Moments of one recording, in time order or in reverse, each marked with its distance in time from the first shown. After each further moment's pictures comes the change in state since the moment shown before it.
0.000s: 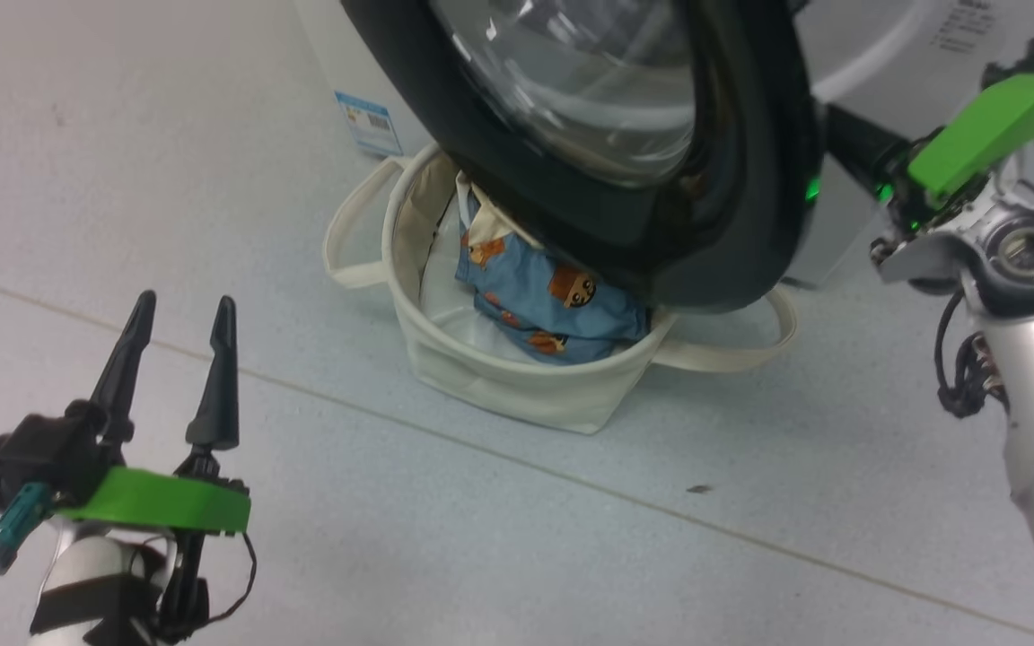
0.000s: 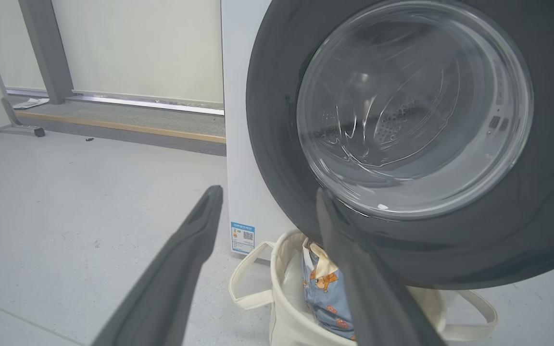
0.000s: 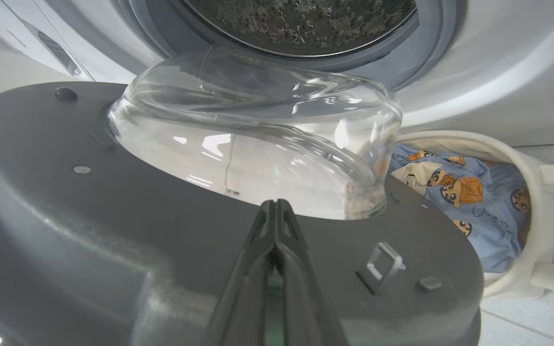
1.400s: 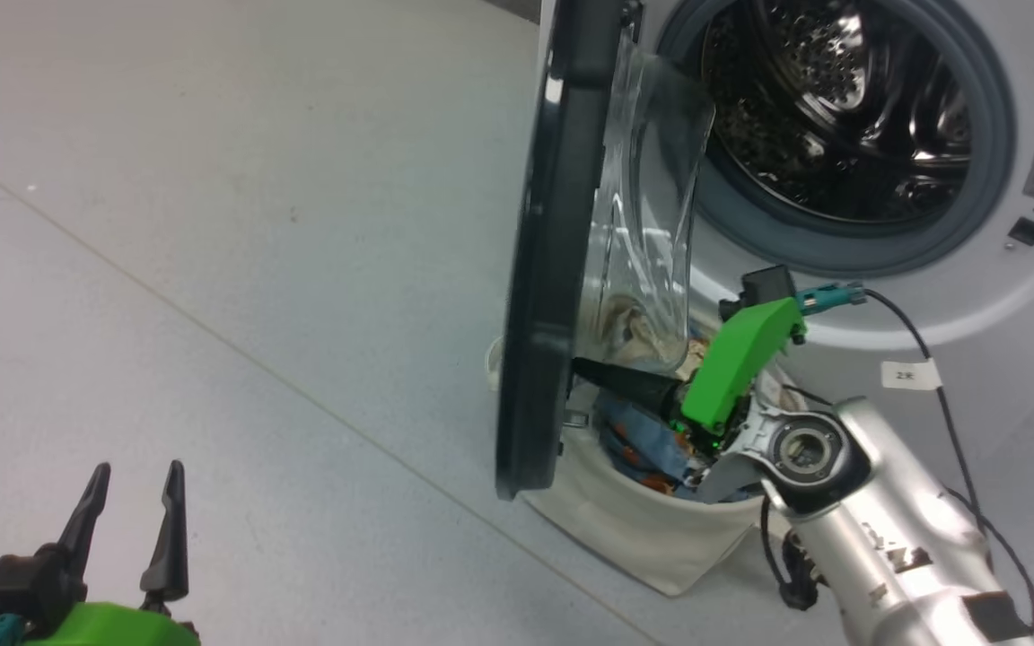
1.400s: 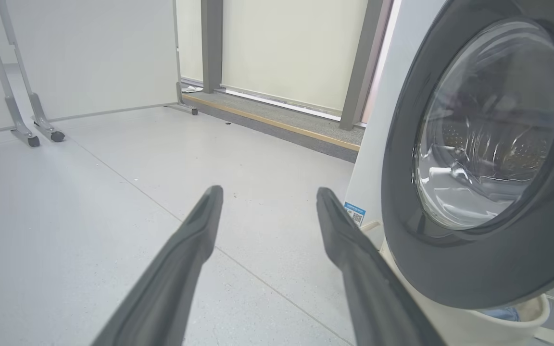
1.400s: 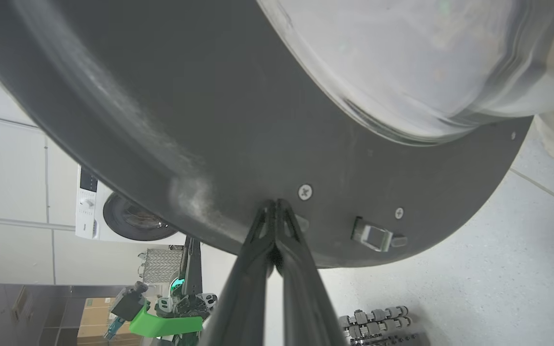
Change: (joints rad) left arm 0.226 0.055 0.078 0.084 0.010 0.007 0.009; right arm 0.284 0.180 0.191 -0.060 -0.077 0.000 0.083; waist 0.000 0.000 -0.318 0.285
